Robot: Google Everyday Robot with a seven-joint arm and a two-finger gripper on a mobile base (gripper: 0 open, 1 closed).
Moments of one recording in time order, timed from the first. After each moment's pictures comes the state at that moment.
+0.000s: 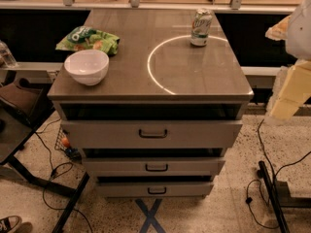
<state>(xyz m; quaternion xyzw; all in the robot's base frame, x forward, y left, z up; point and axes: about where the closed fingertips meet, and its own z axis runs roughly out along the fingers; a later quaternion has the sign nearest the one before) 0.438 -0.213 0.989 -0.60 0.78 -0.05 0.18</state>
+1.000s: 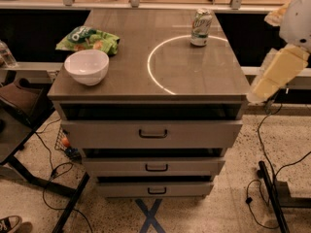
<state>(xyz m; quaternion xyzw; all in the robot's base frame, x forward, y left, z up) 0.481 -0.211 0.998 -0.56 0.79 -0.03 0.26</state>
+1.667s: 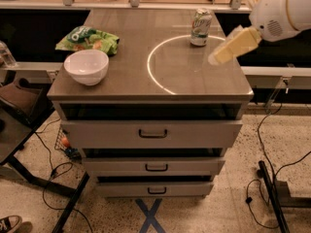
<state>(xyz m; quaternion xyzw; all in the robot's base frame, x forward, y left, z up) 0.598 -0.180 1.001 -0.48 0.75 0.04 0.46</state>
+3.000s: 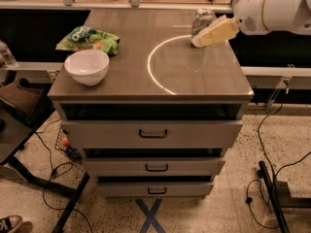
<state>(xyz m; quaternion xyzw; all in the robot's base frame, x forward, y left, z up) 0.668 -0.166 1.009 -0.41 0.72 0.04 0.56</state>
